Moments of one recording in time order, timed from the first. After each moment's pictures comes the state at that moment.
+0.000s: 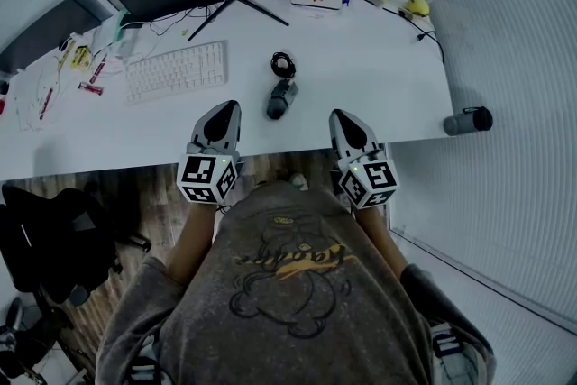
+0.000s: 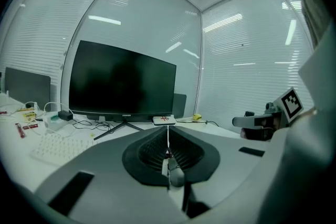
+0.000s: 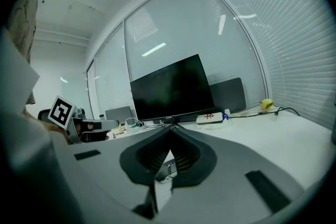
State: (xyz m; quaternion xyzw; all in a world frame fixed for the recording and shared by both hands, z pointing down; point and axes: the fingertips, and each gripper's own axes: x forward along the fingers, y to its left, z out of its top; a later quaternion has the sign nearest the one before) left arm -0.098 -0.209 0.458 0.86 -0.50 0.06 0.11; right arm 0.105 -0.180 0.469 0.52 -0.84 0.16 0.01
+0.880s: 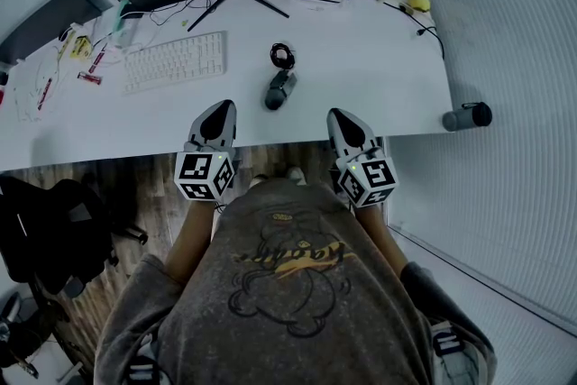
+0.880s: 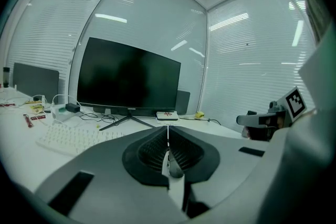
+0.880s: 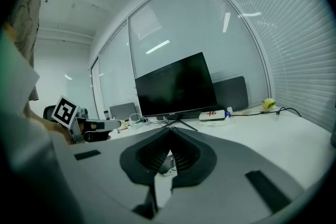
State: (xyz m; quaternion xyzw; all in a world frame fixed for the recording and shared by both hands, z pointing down) left arm -0.107 -0.191 0.474 0.84 -0.52 0.06 0.13; right arm 0.103 -0.163 0.474 0.51 -0.85 0.15 0.03
